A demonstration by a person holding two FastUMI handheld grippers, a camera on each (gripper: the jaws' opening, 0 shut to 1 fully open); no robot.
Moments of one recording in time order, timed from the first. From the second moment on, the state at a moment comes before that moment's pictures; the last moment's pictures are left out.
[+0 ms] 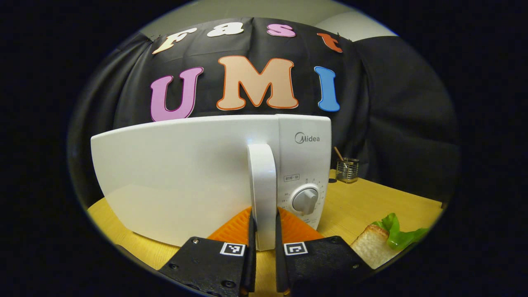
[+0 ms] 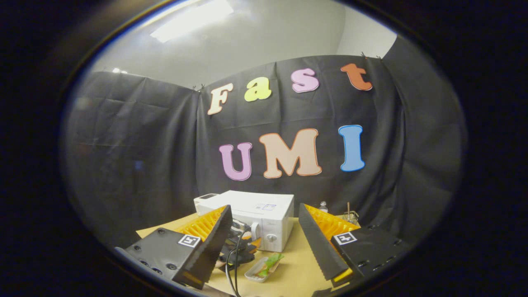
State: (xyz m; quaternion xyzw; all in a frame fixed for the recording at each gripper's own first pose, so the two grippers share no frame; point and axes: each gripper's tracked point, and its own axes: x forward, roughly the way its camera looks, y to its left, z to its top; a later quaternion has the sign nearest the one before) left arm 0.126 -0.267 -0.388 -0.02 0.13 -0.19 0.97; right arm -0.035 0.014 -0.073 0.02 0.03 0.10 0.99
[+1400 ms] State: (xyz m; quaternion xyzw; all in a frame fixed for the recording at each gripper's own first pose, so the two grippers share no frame) left arm -0.042 -0.150 -0.366 -0.04 0.13 -0.22 0.97; right arm -0.031 0.018 -0.117 0.05 0.07 0.09 0.99
